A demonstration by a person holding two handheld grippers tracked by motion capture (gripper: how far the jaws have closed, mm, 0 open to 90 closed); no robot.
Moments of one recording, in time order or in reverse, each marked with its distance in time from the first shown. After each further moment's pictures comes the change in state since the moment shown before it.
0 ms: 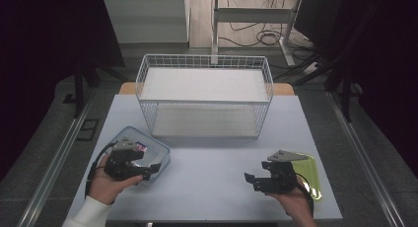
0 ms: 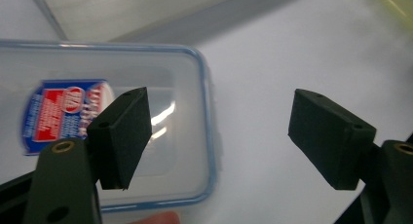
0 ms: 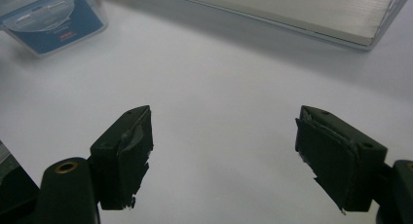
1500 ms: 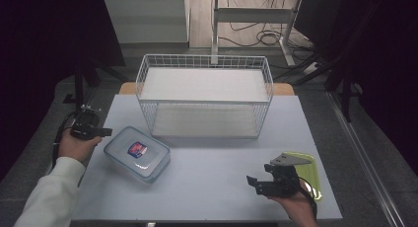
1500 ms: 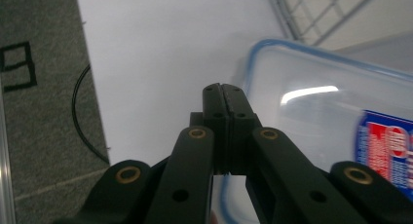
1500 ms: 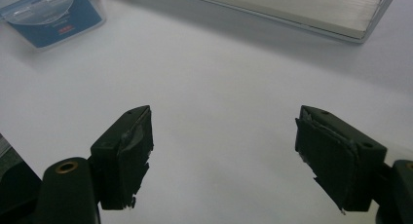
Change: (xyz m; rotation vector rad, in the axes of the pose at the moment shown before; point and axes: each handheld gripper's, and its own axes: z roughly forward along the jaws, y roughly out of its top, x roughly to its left) left arm 0.167 0.013 0.004 0.157 0.246 -0.247; right arm 0.002 -0.008 -0.008 0.000 -0.017 -0.008
